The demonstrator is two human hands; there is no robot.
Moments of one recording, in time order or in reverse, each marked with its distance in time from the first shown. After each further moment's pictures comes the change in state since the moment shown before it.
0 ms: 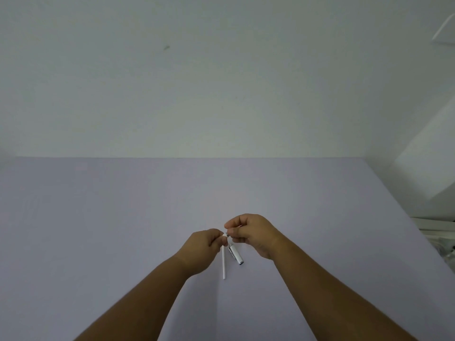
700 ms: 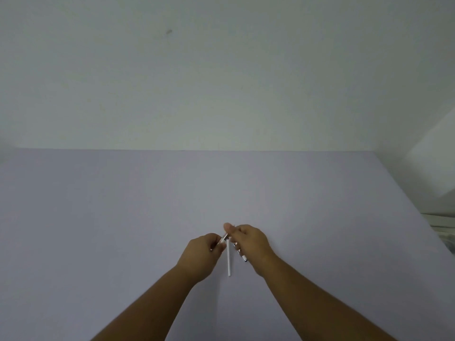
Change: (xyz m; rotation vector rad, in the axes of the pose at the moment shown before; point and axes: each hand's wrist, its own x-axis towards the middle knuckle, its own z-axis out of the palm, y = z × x) left_hand 0.000 -0.027 0.021 -0.045 0.072 -0.157; right_hand 0.007 0.035 0.033 -0.121 0.271 0.086
